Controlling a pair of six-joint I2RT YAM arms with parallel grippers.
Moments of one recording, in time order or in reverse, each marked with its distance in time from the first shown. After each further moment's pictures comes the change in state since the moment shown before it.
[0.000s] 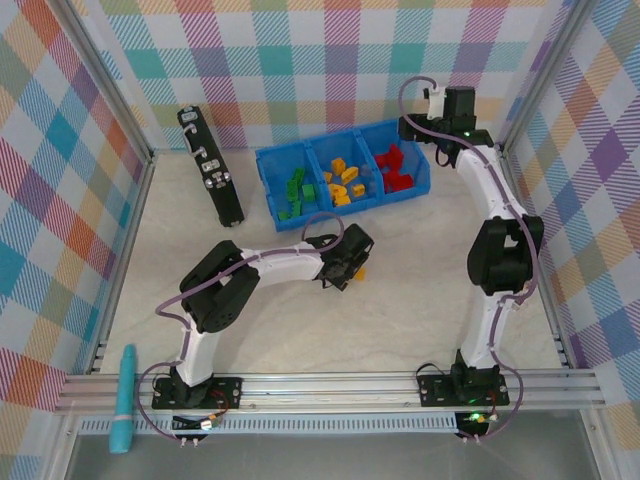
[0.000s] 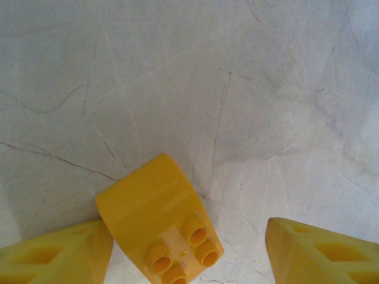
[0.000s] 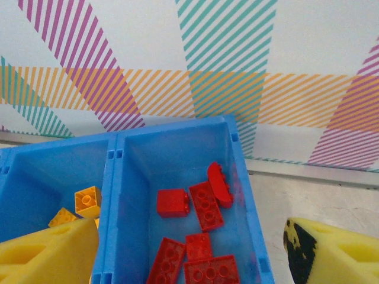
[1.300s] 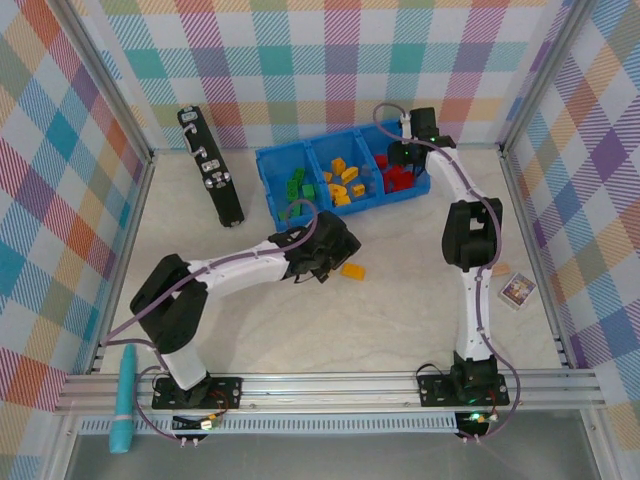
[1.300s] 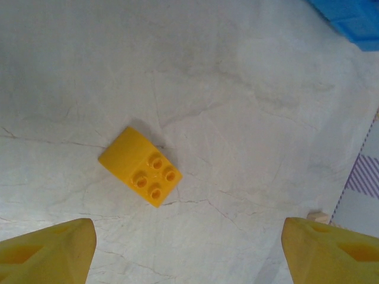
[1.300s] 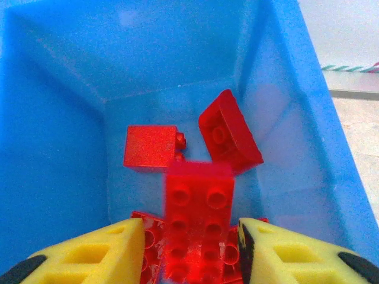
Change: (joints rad) left arm 0.061 -0.280 -0.163 0.048 0.116 0.272; right arm 0.058 0.375 0.257 -0.172 0.102 0.014
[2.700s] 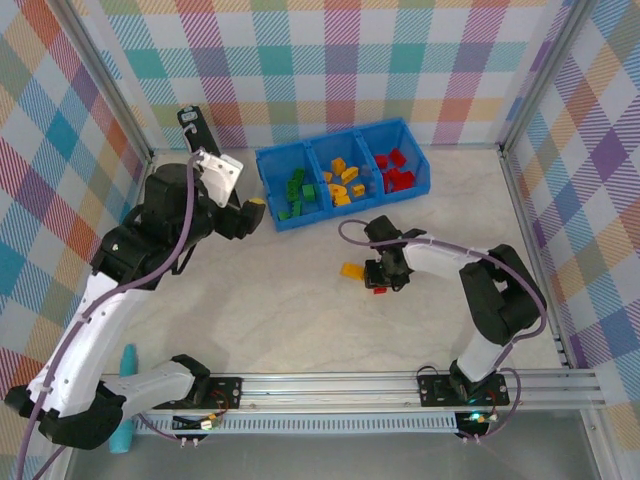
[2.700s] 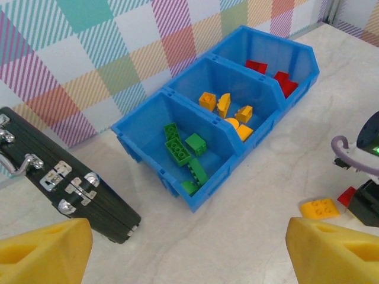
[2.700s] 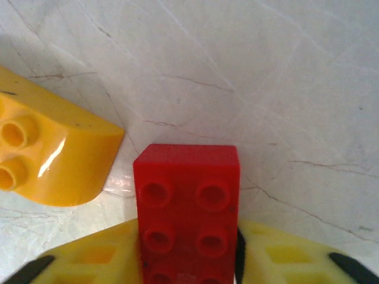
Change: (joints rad) left arm 0.330 -0.653 0.317 -0.554 -0.092 1.571; right arm 0.420 -0.707 -1.246 -0.009 0.036 0.397
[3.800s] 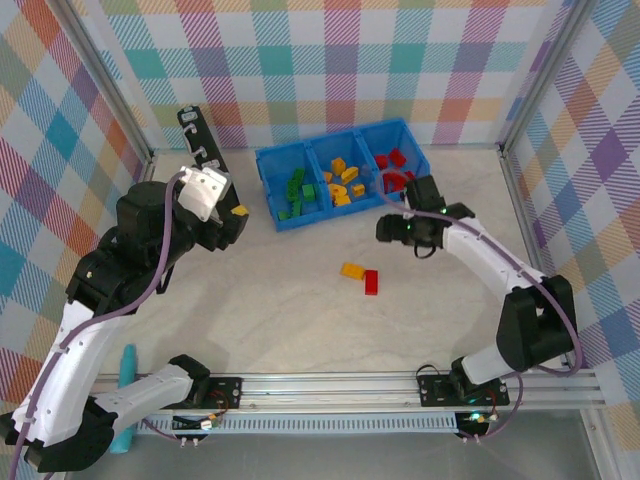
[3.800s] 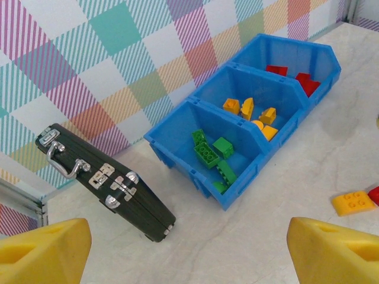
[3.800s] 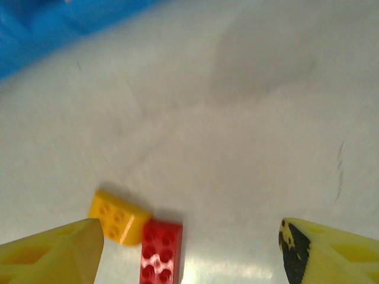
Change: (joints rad) left arm 0.000 -0.131 -0.042 -0.008 -0.060 0.122; right arm -0.185 -0.218 0.121 -0.052 -0.026 -0.019
